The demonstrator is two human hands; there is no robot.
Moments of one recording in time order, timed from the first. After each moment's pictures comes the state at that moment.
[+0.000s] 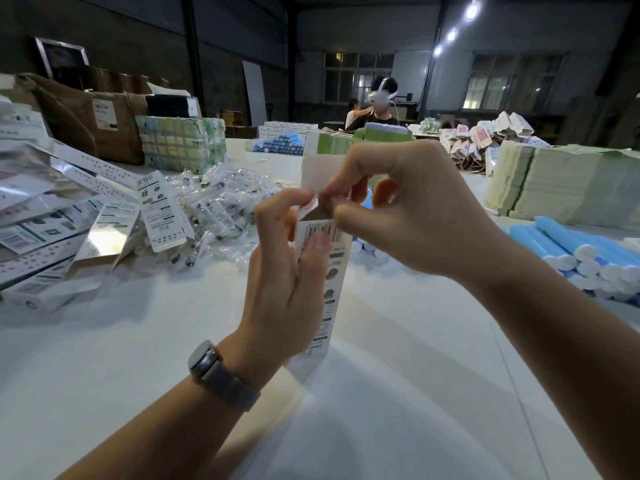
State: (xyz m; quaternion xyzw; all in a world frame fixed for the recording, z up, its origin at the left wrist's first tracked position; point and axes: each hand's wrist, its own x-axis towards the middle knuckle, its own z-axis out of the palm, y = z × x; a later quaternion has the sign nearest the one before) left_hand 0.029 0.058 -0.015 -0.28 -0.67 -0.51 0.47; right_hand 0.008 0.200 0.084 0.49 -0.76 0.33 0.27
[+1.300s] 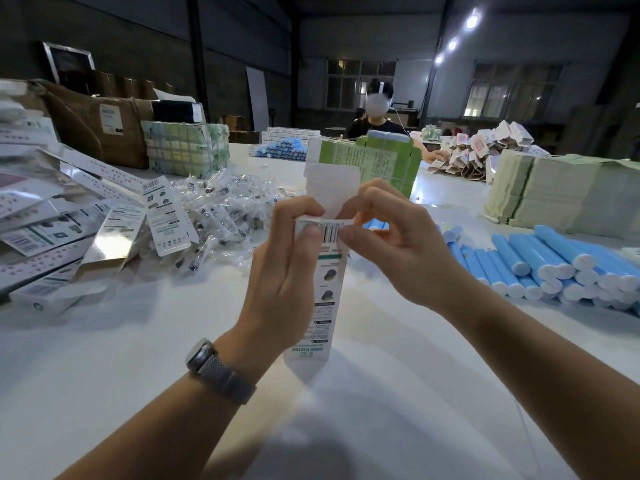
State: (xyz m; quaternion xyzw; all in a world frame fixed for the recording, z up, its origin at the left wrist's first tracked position) left_hand 0.030 0.051 -0.006 -0.23 -0.69 -0.54 0.42; right_hand -0.018 0.203 0.041 0.48 -0.71 0.49 0.16
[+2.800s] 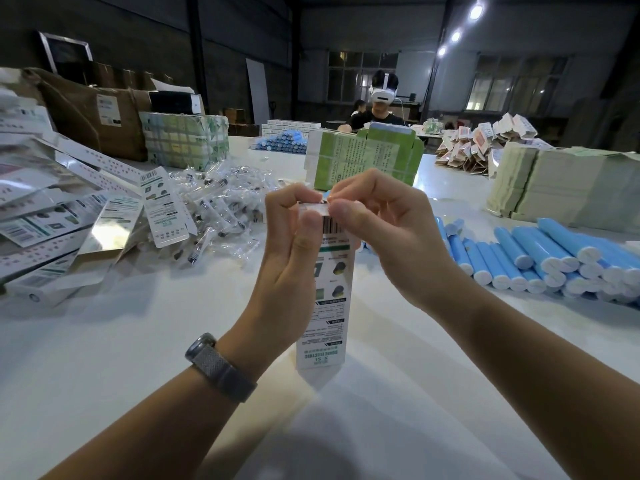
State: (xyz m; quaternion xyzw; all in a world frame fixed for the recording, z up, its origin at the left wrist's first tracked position) left_hand 0.032 0.061 -0.006 -0.29 -0.62 -0.66 0.33; right_hand -0.010 0.187 0.039 0.45 -0.64 0.61 0.12
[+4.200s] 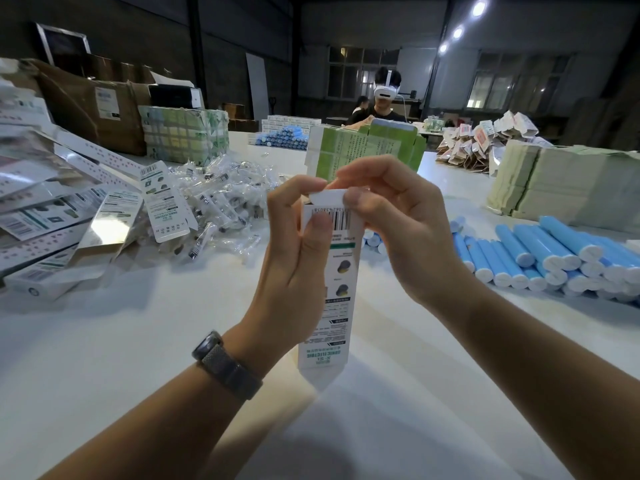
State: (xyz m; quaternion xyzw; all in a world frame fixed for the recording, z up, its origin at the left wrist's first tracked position) left_hand 0.031 0.060 -0.010 -0.29 -0.65 -0.57 0.41; right_hand -0.010 0.188 0.039 0.45 -0.63 0.62 0.14
